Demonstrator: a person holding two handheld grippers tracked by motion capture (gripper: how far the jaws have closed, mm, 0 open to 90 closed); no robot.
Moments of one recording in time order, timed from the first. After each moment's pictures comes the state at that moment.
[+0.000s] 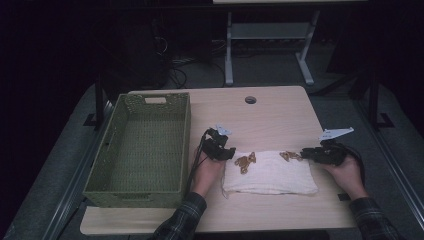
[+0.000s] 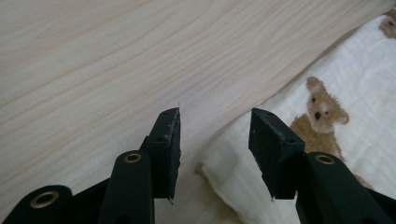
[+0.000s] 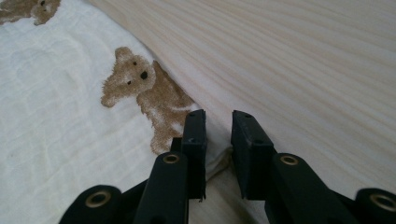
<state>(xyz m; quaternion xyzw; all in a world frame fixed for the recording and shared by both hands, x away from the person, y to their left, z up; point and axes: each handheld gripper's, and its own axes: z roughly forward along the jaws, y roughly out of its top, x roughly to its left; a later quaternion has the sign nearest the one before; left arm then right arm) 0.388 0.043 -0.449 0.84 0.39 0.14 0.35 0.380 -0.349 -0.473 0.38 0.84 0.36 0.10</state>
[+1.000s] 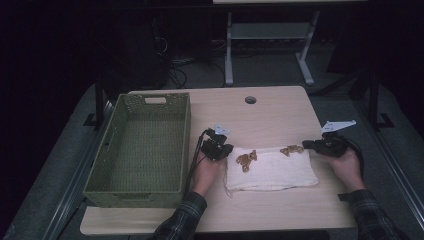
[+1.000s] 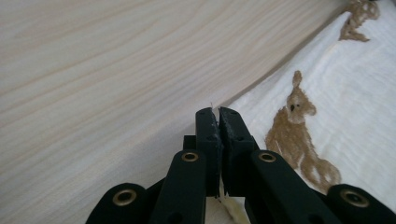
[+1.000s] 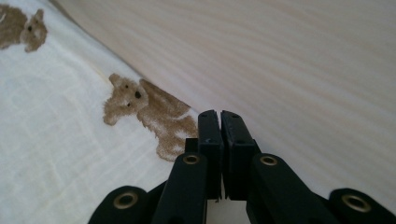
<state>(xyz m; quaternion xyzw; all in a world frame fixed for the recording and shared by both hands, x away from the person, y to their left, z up) 0.385 0.048 -0.444 0.83 0.39 0.11 0.38 0.400 -0.355 -0.460 0.38 0.83 0.38 0.13</state>
